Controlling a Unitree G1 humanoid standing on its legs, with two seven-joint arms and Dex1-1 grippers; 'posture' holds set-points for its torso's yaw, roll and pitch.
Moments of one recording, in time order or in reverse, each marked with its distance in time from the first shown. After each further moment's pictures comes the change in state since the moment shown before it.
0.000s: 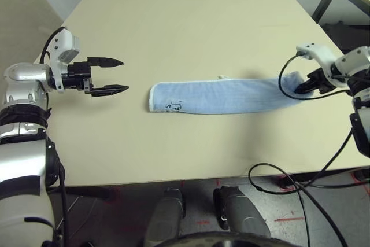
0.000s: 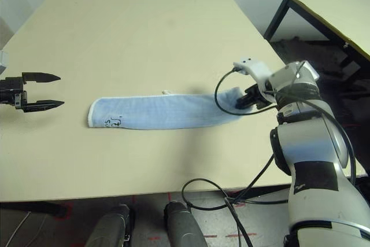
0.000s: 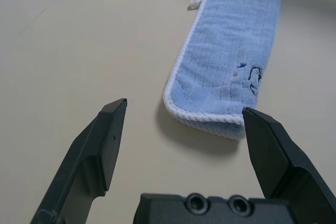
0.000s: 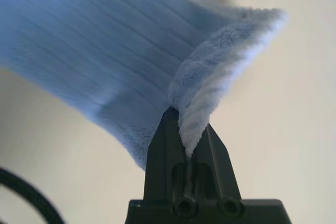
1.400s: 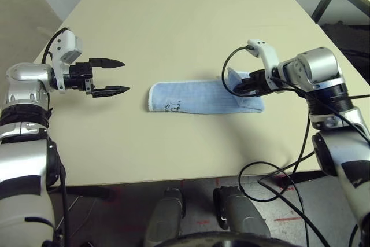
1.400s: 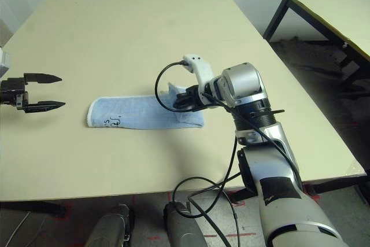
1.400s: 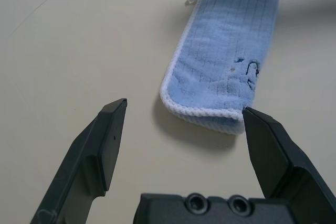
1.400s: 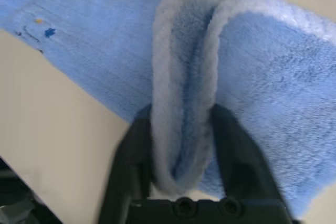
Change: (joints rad) left arm -0.002 -0.004 -0.008 0.004 0.014 -0.007 0.000; right arm 0.242 0.239 -0.229 -0.719 0.570 0.781 -0.563
